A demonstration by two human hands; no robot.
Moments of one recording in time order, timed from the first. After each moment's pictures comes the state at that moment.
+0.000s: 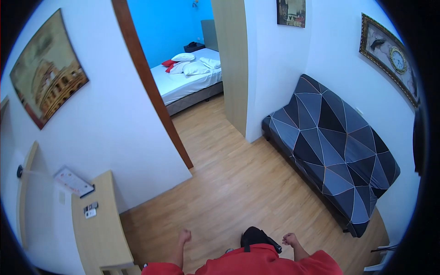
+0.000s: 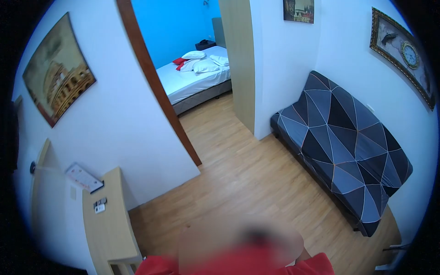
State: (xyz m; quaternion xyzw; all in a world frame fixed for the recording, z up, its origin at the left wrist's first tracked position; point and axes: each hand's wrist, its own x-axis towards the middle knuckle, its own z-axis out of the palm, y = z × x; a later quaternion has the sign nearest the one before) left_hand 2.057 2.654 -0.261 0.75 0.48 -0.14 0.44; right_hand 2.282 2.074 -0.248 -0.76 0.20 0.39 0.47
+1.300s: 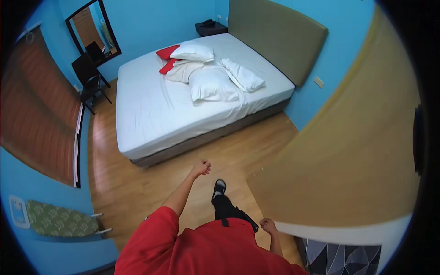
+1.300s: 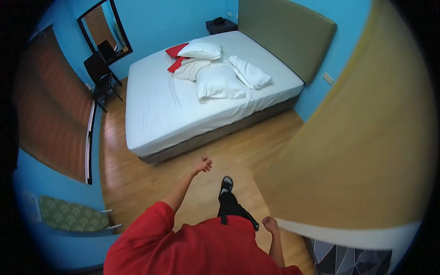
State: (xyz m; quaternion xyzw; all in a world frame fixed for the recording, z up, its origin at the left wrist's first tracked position) left_hand 3.271 3.421 -0.128 0.71 0.29 -0.08 0.64; right_hand 3.231 2.939 -0.206 -0.87 -0.06 0.34 0.36
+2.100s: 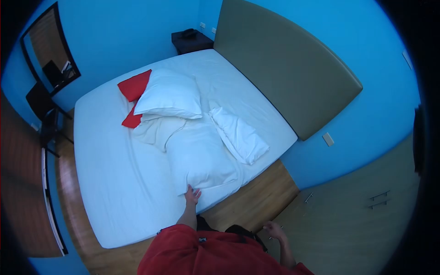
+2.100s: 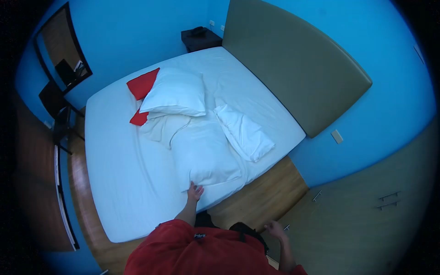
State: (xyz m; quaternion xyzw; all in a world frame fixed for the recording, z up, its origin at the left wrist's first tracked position) left_hand 3.721 3.728 -0.298 0.15 0.49 0.16 0.85; right_hand 3.729 3.312 -0.076 -0.91 -0.10 0.33 0.22
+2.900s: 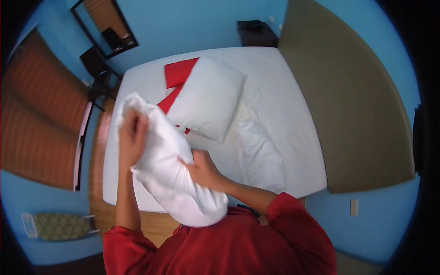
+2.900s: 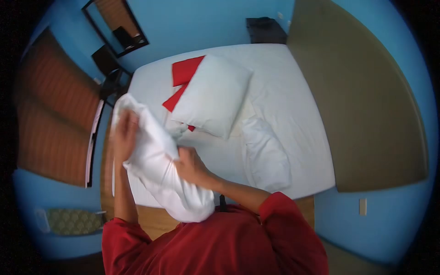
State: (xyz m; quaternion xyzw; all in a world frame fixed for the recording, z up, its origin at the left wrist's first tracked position) left_hand 3.864 3.795 0.251 0.81 0.34 0.39 0.29; right_hand 3.990 3.689 0.136 -0.52 -0.56 0.28 0.59
